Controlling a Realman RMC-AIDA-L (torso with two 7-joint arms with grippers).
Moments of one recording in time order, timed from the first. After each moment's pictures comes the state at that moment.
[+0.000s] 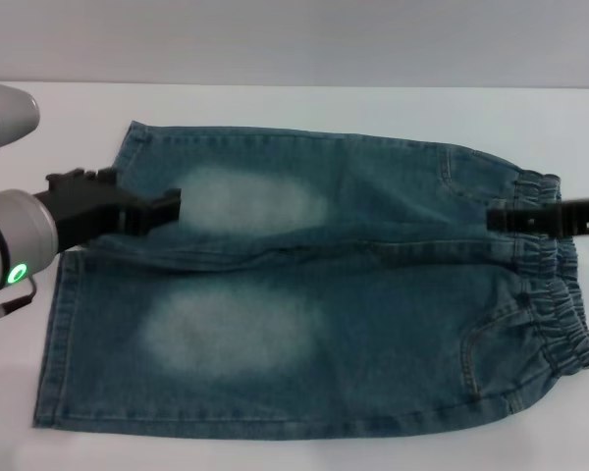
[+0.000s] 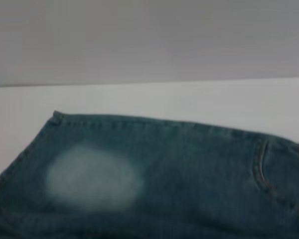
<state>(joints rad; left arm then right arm) 0.03 -2.06 -1.39 -1.73 2.61 -0.71 0.30 0.15 2.08 -1.31 -1.69 -2.29 -1.28 2.80</state>
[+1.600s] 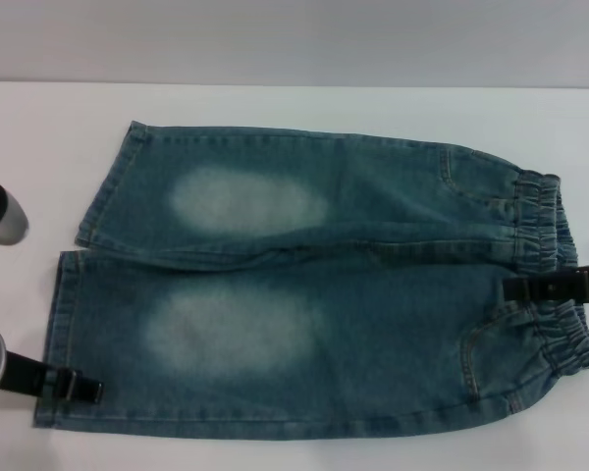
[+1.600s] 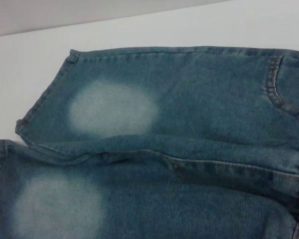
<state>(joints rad) -0.08 -2.06 -1.42 -1.78 2.88 -1.49 -0.08 0.15 2.08 -1.18 -1.62 -2.22 -1.52 2.71</state>
